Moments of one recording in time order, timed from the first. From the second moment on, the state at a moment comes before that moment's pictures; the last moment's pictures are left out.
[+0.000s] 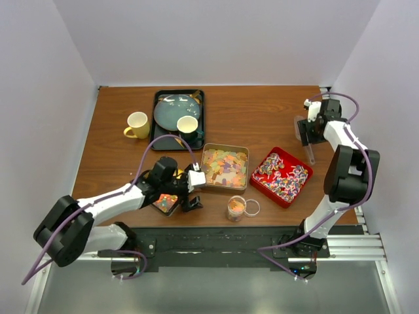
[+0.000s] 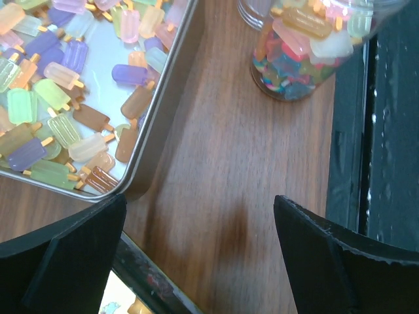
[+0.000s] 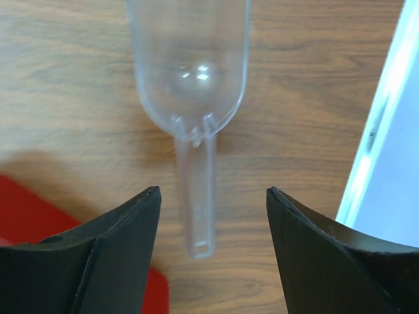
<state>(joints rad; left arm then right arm) -0.66 1.22 0.49 0.04 0.61 0.43 -0.21 1.79 1.29 -0.50 0.00 -0.37</state>
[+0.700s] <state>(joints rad) -0.87 1.18 0.15 0.69 0.58 0.18 0.19 1.14 0.96 -1.08 -0.51 -1.14</state>
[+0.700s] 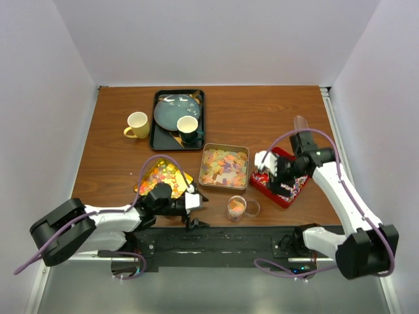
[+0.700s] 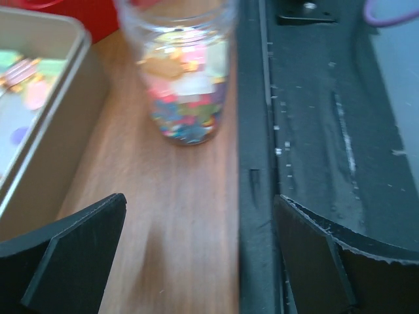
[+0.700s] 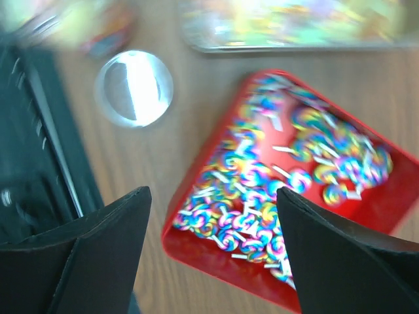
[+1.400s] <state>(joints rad) -0.92 1.25 0.14 0.77 0.59 0.21 0.51 1.35 0.79 -0.95 -0.51 -1.49</state>
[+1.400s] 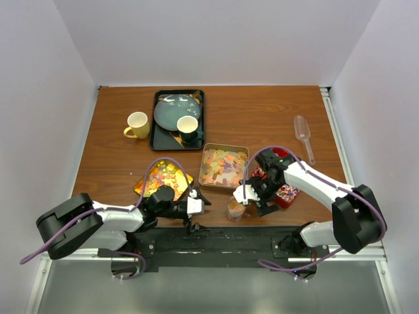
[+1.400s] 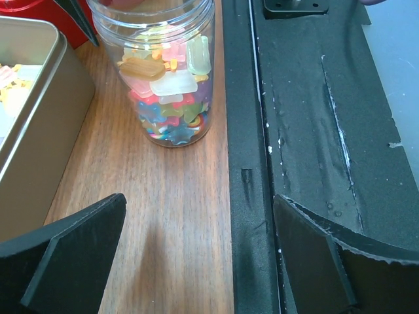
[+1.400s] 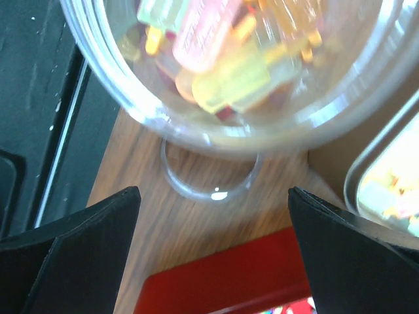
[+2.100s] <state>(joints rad) -0.92 1.25 0.14 0.77 0.59 0.21 0.62 1.41 0.71 -0.75 -0.45 -1.41</state>
